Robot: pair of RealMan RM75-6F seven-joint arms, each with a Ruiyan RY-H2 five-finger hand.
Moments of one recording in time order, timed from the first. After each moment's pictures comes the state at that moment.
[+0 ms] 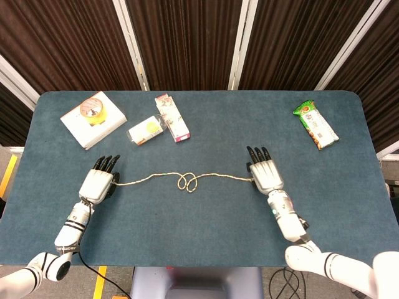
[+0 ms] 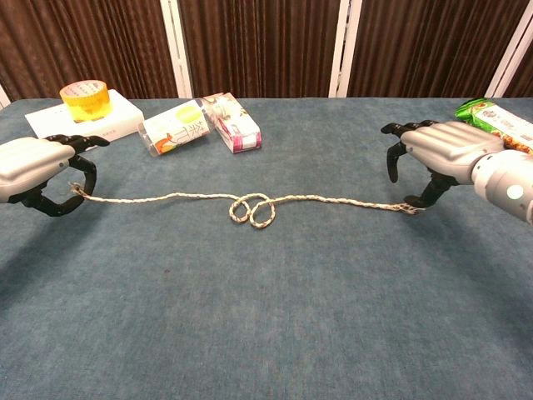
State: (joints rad) left arm -0.56 -1.63 -0.09 -1.01 1.40 1.07 0.14; right arm 0.64 -1.64 0.24 -1.29 -1.09 0.95 -0.61
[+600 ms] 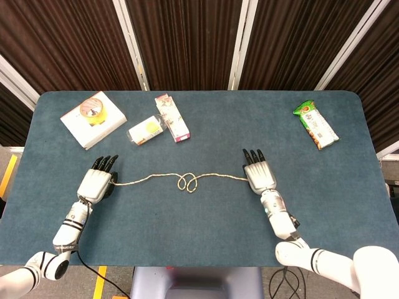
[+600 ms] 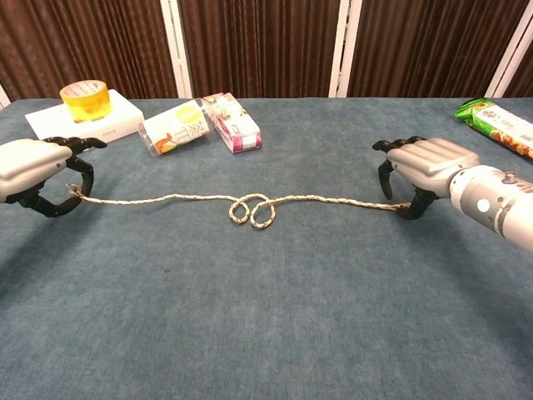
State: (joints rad) left arm -0.57 -1.62 -0.09 -1.00 1.40 1.05 0.10; right arm 0.70 -1.73 0.21 -1.17 -1.00 0.93 -0.67
